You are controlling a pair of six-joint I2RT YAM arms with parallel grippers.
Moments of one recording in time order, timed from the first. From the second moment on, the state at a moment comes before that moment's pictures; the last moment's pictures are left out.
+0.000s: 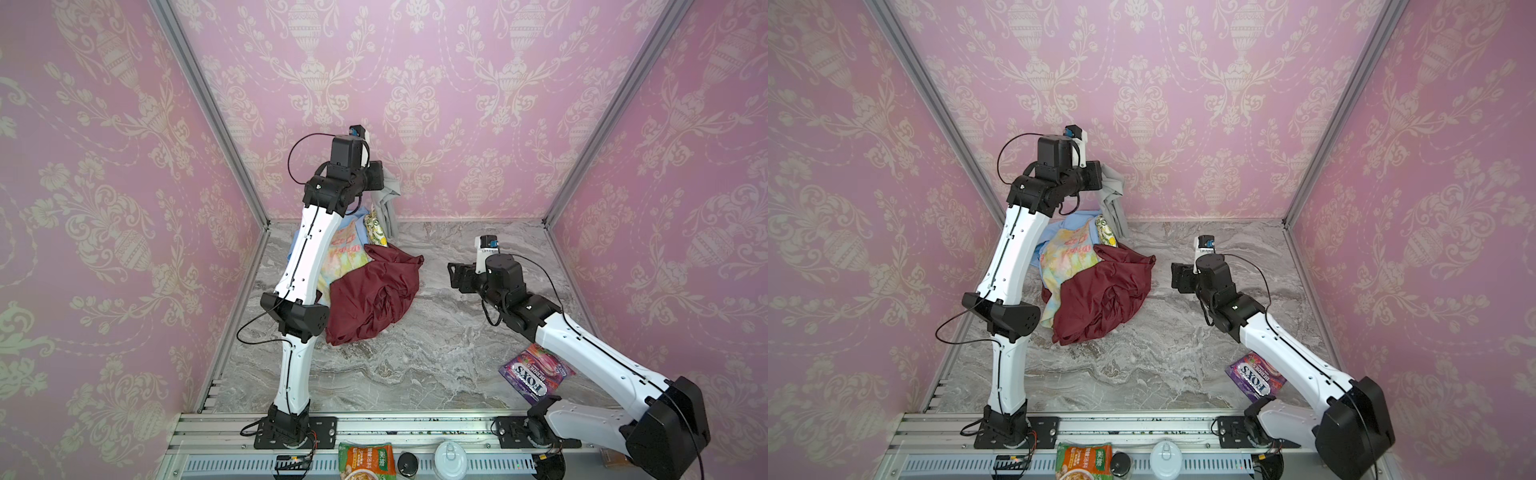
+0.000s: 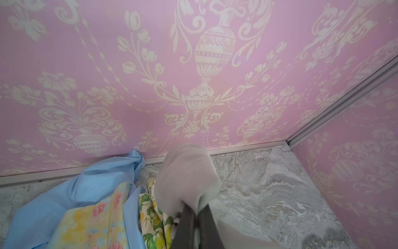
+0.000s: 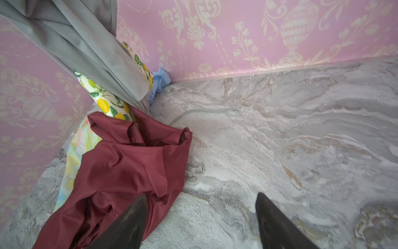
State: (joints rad) left arm -0.33 2.15 2.75 -0.95 0.02 -0.29; right arm 0.52 1.21 0.94 -0.13 0.17 0.38
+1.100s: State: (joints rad) left arm -0.38 1.89 2.61 -0.88 0.26 -0.41; right arm 0.70 2.14 1.65 0.46 -0.02 0.21
